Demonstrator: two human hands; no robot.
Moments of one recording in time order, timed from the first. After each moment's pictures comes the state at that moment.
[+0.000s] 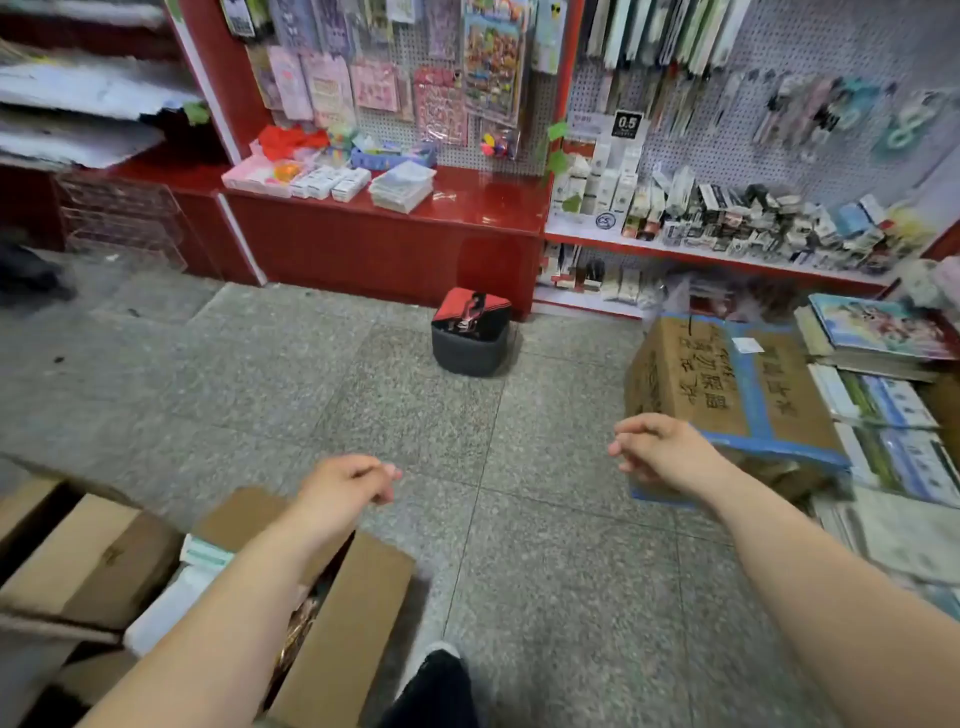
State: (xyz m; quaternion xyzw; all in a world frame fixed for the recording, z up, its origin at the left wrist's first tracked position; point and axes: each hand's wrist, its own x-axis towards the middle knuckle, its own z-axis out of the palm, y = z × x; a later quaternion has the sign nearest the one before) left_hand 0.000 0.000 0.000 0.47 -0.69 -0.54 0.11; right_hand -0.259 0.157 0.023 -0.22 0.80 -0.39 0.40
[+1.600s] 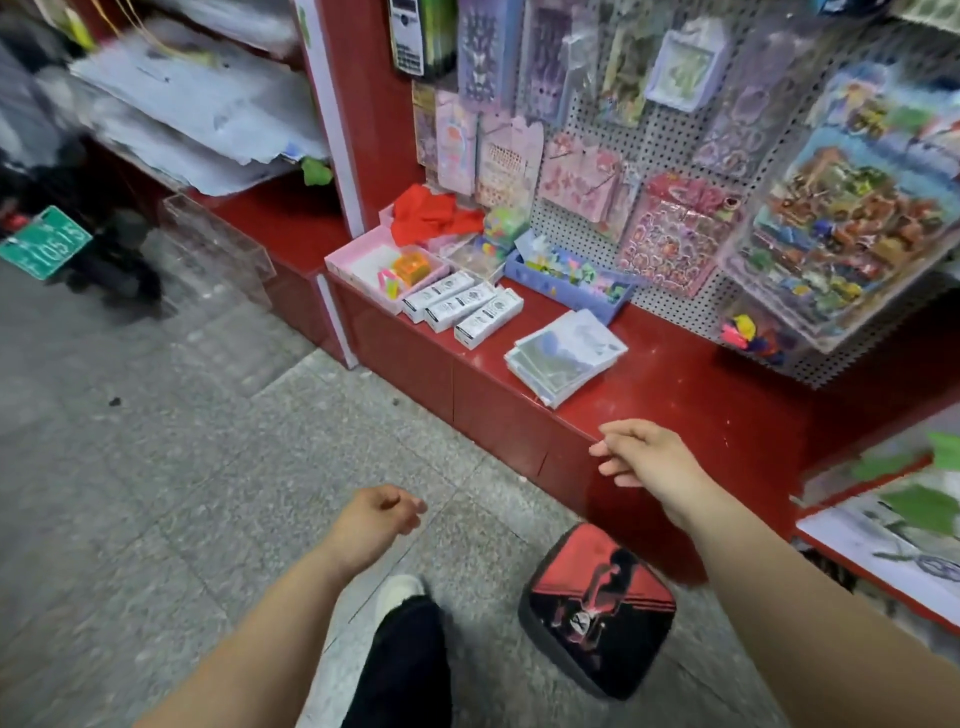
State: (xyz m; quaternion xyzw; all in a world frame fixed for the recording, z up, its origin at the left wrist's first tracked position) left_hand -0.288 -0.751 -0.062 0.61 -0.55 -0.54 0.18; right_hand -0.549 -0.732 -0.009 -0.33 0.75 -0.33 0.48
